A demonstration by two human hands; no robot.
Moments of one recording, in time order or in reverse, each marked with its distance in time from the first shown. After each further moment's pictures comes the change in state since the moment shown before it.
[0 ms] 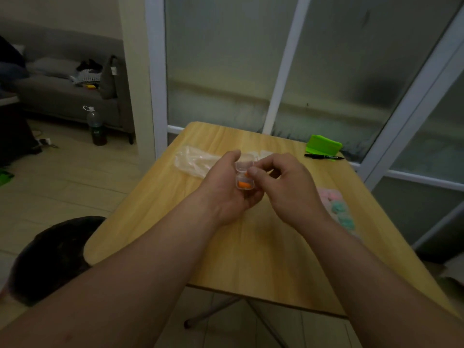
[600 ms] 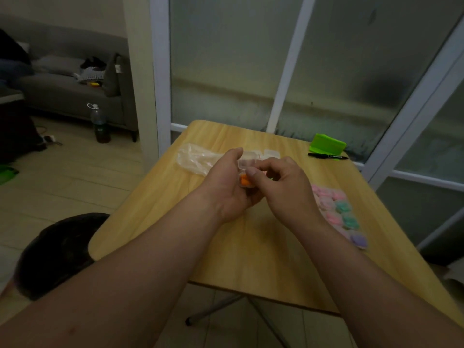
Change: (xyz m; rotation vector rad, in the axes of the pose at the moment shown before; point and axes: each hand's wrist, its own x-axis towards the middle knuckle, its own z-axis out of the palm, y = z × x) left_hand -0.002 0.002 -0.001 -0.016 -0.043 0.008; right_hand -0.007 -0.002 0.011 0.069 0.014 0.025
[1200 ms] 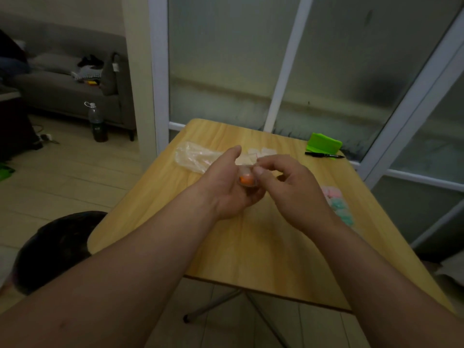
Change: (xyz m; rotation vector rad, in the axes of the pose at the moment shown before) left_hand -0.001 0.002 -0.005 0.054 -0.051 -0.071; right_hand -0.008 -0.004 -0.023 -0.037 -0.104 -0.090
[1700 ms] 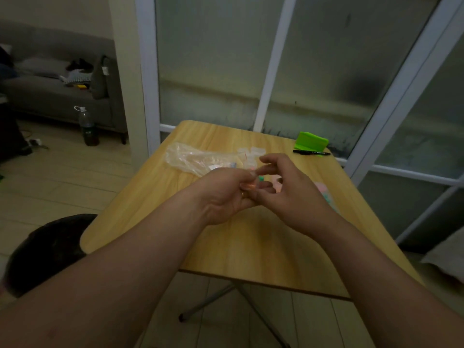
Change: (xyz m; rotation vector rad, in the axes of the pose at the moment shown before) left_hand -0.009 -0.019 0.008 0.129 -0.095 0.065; right_hand -0.022 0.004 -0.029 -0.134 -0.130 0.059
